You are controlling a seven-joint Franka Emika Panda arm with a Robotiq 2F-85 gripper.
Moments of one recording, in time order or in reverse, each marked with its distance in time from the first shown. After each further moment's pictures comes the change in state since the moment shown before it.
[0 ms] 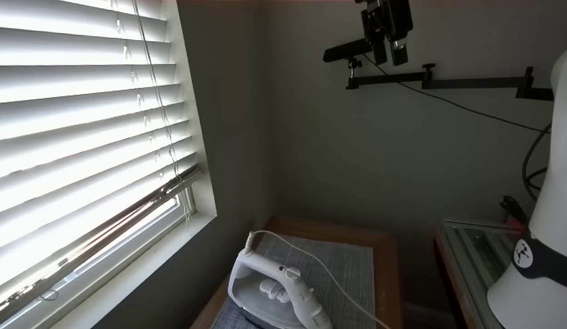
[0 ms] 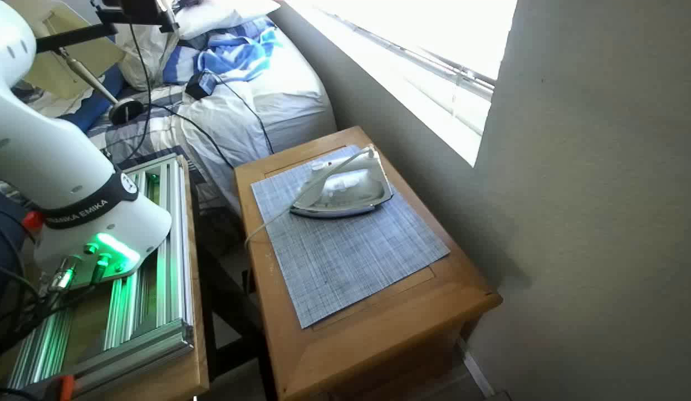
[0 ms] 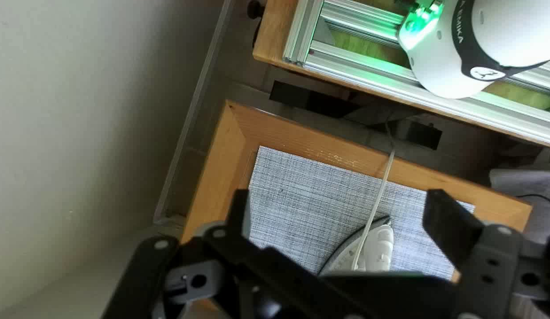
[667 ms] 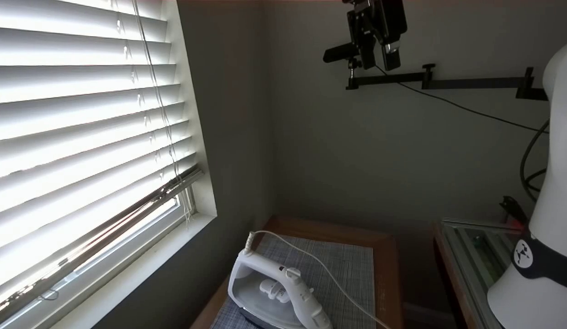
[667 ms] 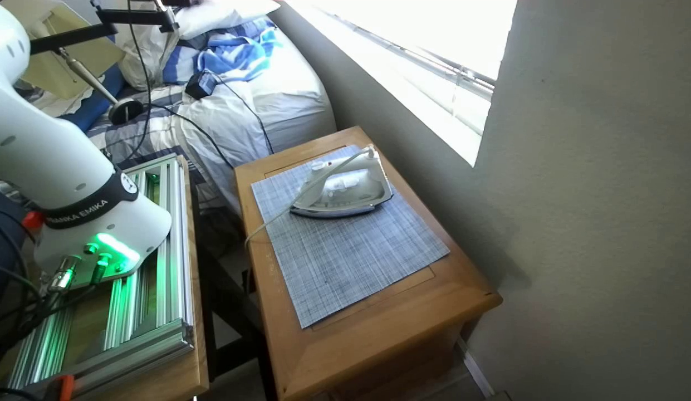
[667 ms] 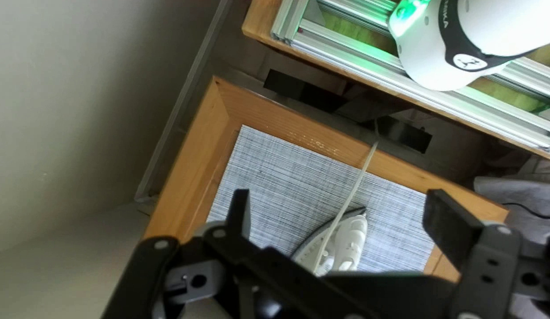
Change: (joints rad) arm 0.094 0.000 0.047 -0.021 0.046 0.009 0.027
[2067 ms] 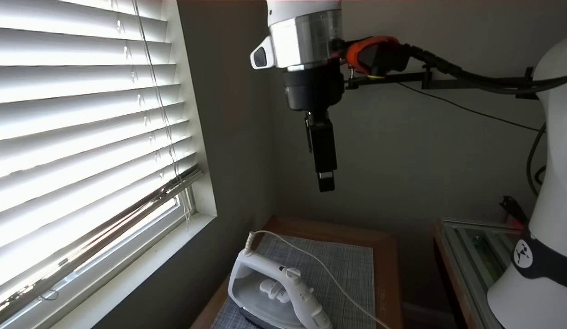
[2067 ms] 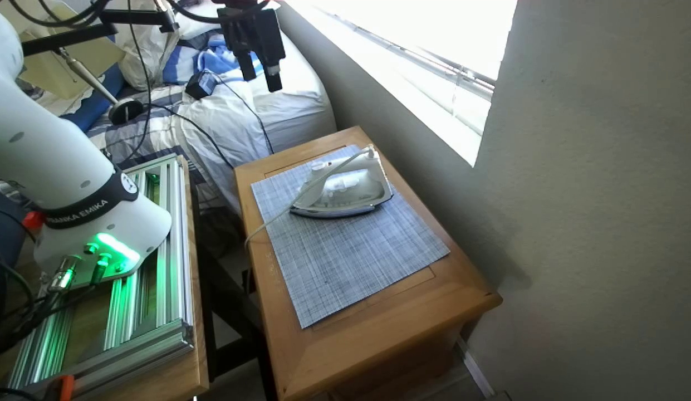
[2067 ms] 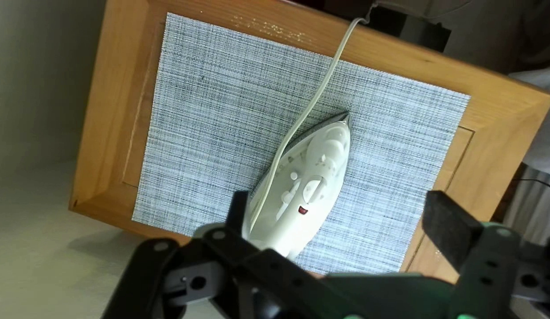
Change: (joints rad) arm 0.109 0.196 0.165 -0.280 0.146 0.603 0.387
